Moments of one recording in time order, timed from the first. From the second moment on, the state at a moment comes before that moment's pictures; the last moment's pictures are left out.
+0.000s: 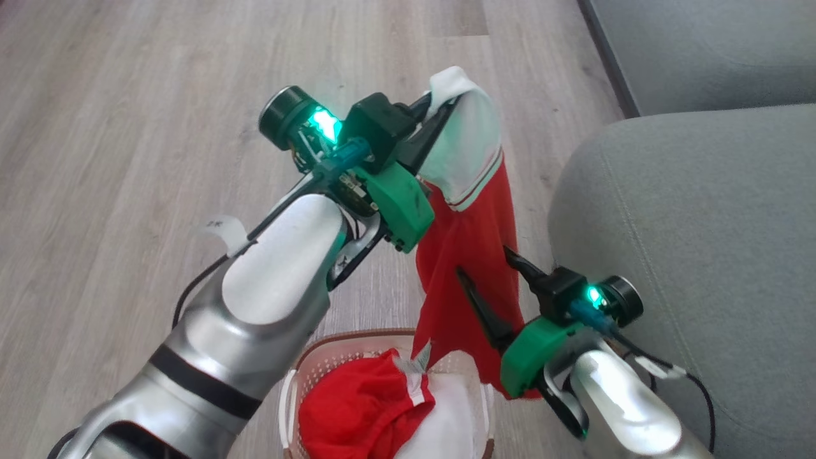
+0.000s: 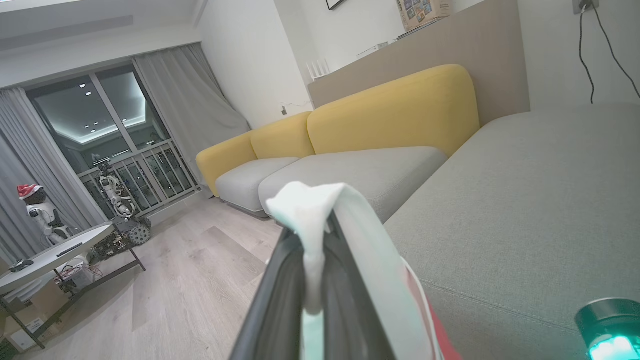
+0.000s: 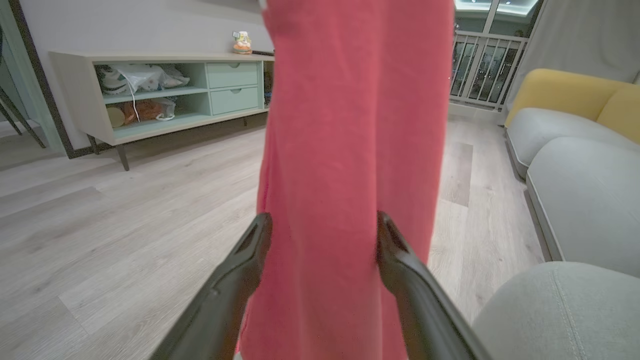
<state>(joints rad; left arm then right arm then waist) -0.81 0.07 -0.73 0.48 -0.28 -0.09 -0.11 -0.34 -0.06 0.45 0.54 0.15 0.13 -0.26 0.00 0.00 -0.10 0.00</state>
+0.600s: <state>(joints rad) -0.79 0.08 -0.75 0.47 -0.32 -0.07 -0.11 -0.45 -0.06 0.52 0.67 0.21 0.13 -0.26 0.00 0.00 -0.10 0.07</state>
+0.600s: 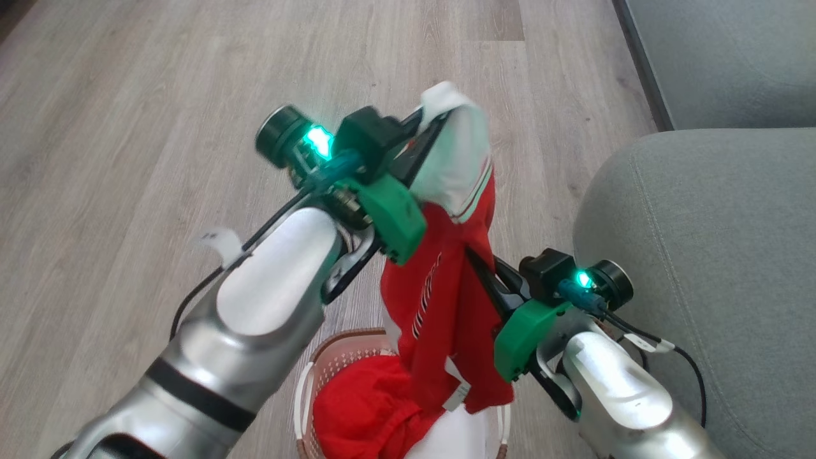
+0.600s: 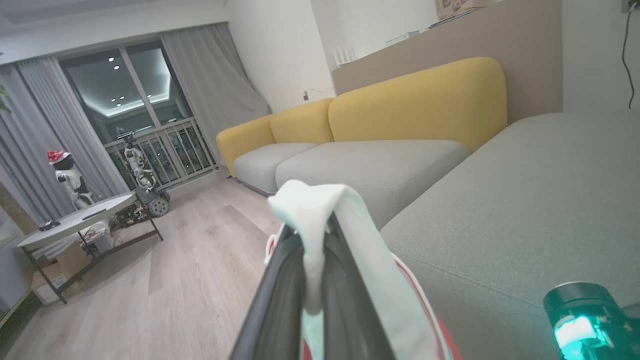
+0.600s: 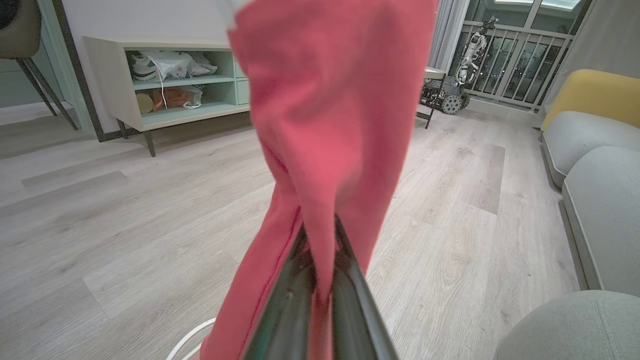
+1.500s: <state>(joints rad) -0.52 0.13 -0.68 0.56 -0.43 -0.01 -0.23 -0.50 -0.16 0.36 0.59 0.15 0.13 -0.25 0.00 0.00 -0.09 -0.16</state>
